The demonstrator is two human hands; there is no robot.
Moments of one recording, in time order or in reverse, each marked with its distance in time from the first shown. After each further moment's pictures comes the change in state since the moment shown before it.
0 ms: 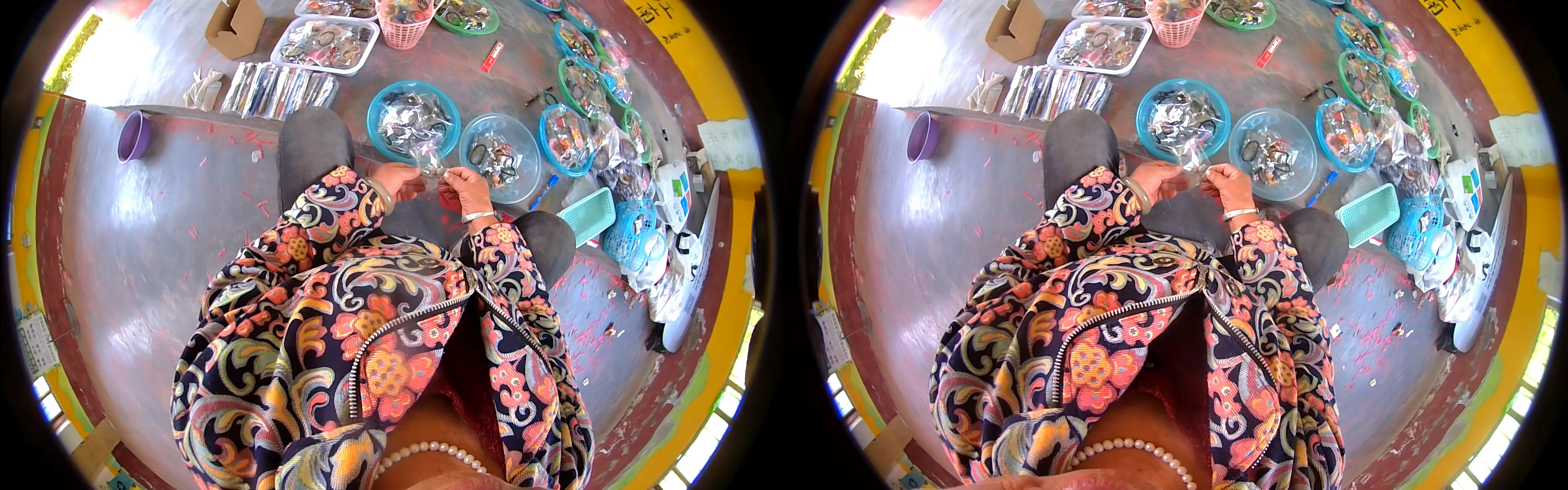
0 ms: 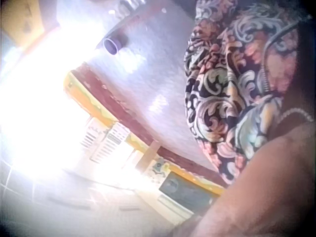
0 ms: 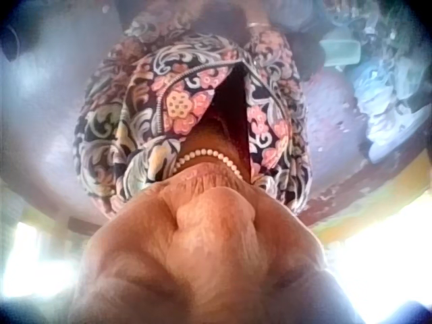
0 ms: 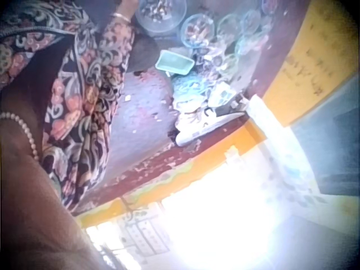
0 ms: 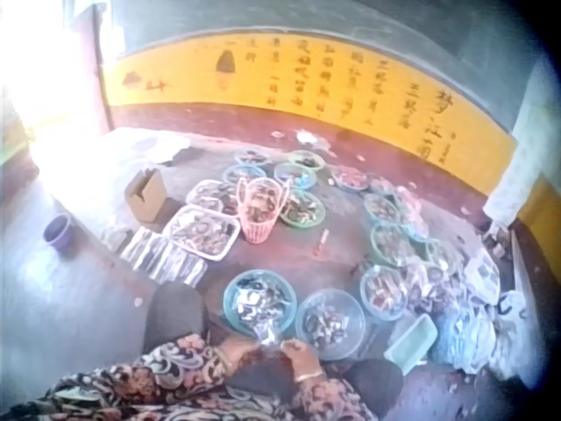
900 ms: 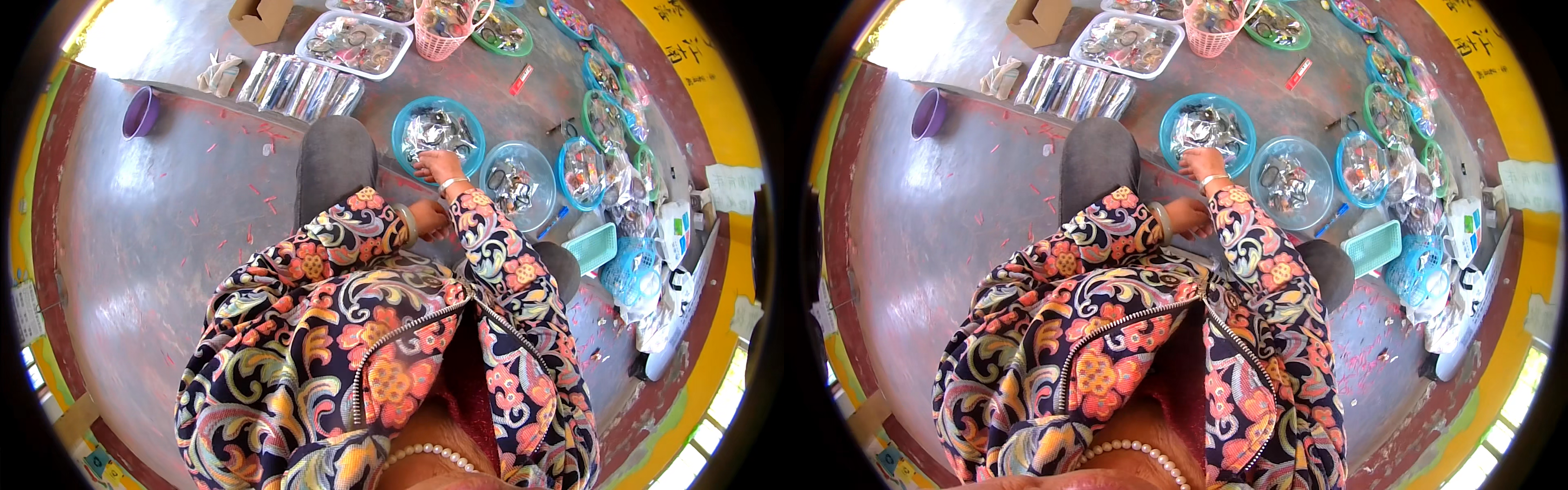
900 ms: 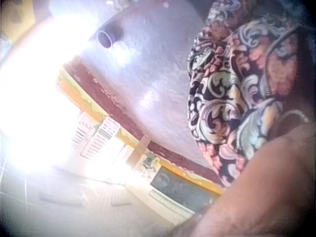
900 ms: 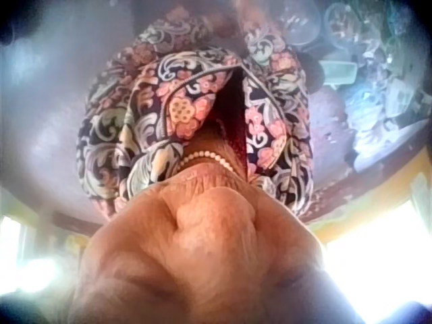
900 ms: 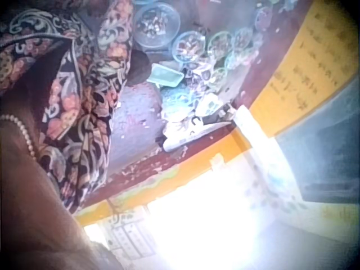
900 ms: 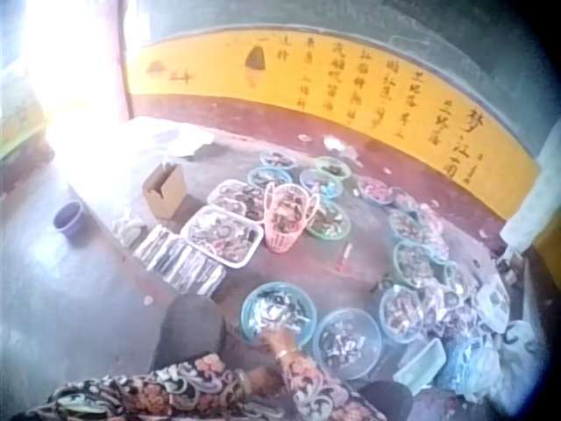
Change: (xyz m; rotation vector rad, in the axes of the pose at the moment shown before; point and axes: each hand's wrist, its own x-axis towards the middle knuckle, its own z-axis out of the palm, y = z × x) left_hand -0.007 -0.014 0.023 0.580 -0.139 -0.099; right_hand 0.092 -0.018 0.079 -0.392 -0.174 0.151
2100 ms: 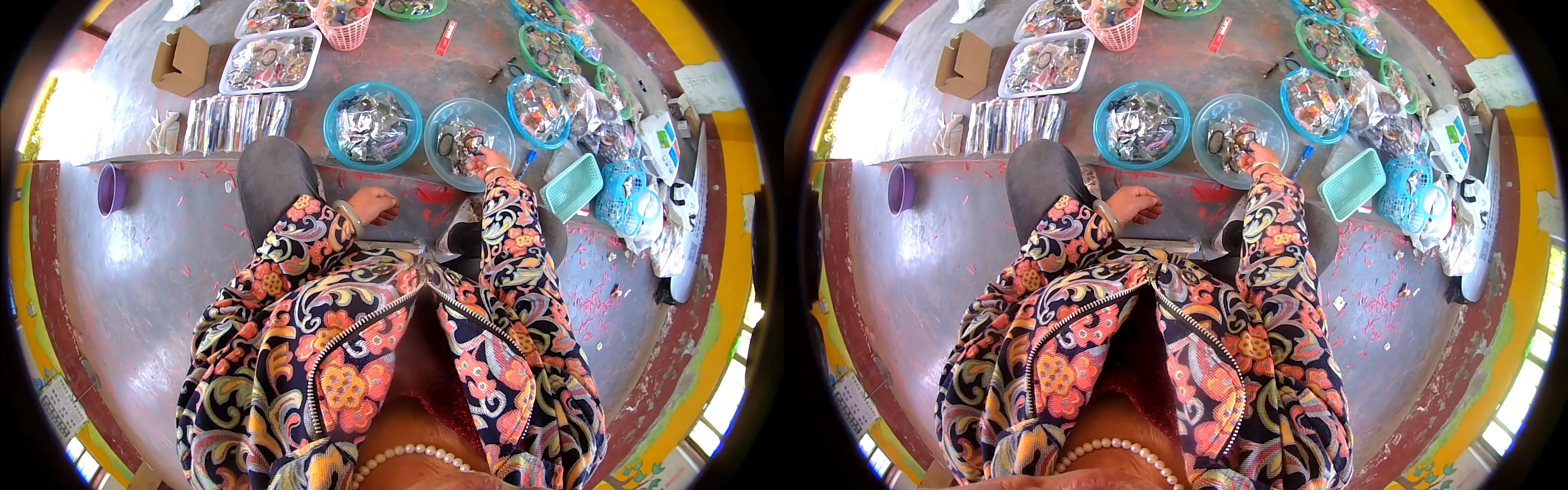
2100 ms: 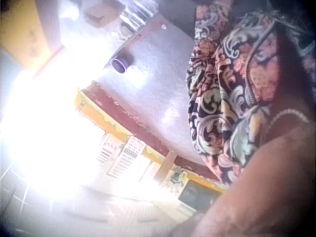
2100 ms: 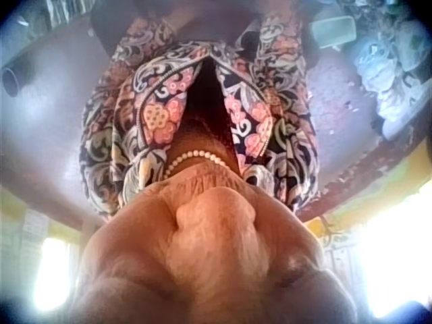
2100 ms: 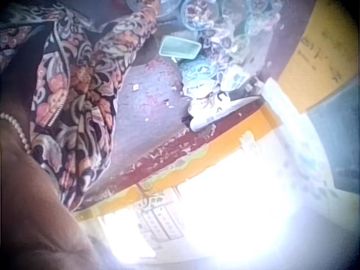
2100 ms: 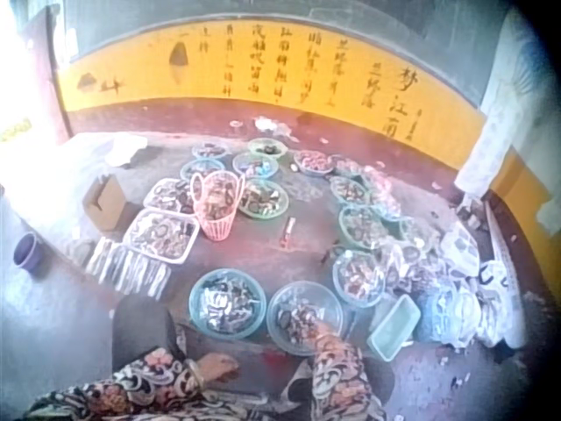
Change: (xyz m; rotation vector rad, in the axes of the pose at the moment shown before) left_hand 0.007 -0.002 -0.005 -0.017 0.014 -0.037; right_hand -0.005 0.150 -0.225 0.931 0.594 0.295
